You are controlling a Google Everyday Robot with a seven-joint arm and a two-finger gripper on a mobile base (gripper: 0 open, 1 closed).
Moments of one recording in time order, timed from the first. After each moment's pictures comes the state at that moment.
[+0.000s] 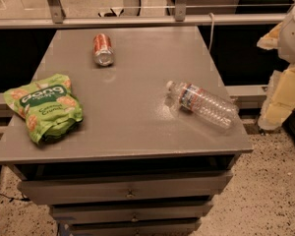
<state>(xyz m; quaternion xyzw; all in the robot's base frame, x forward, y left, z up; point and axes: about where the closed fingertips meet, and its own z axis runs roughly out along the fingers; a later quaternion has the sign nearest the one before) 0.438 -0.217 0.977 -0.60 0.78 -0.03 0.16</state>
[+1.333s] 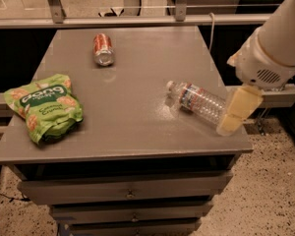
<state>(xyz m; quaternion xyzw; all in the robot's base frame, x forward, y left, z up) 0.469 -0.179 0.920 -0.58 0.79 -0.01 0.18</state>
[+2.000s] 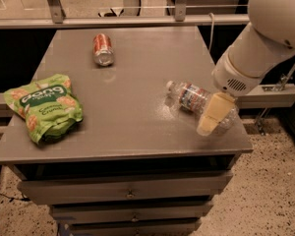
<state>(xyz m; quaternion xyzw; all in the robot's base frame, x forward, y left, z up) 0.505 -0.161 0.867 -0.56 0.81 0.01 0.17</state>
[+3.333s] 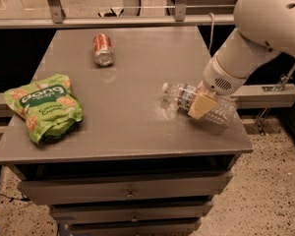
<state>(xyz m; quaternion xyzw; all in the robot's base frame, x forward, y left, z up) 0.529 -0.142 0.839 -0.54 0.82 0.06 0.17</state>
